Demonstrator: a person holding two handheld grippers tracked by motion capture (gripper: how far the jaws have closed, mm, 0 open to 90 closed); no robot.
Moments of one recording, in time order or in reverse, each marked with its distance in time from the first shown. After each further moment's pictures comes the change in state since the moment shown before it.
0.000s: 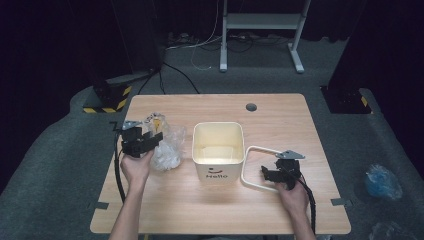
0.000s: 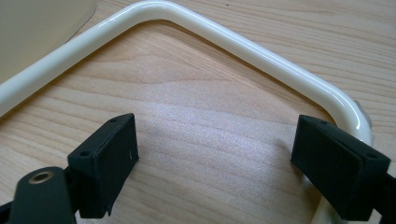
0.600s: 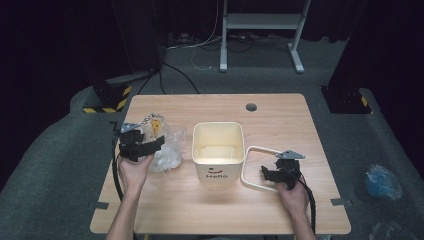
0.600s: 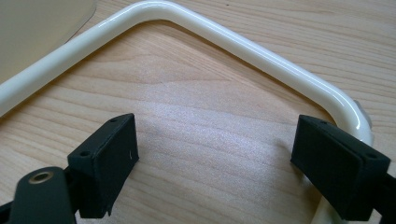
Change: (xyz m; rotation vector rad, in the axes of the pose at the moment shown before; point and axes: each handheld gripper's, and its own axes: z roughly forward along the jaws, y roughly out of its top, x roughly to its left) left arm -0.007 -0.003 -0.018 0.008 0.015 0.027; right arm 0.000 0.000 0.000 0.000 0.000 0.001
